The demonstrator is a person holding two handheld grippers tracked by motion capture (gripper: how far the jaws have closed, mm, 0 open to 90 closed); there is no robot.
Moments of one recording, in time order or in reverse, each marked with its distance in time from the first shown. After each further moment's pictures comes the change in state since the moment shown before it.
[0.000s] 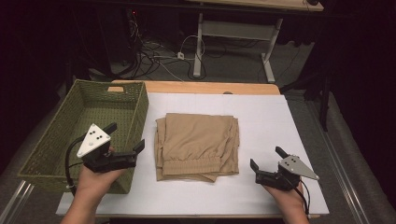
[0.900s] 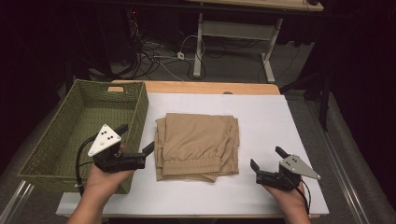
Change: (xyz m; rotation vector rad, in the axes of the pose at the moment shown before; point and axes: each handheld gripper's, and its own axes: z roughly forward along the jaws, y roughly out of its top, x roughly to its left) left arm -0.015 0.000 0.010 -0.003 -0.076 -0.002; right arm -0.001 0.002 -0.001 0.018 0.010 0.000
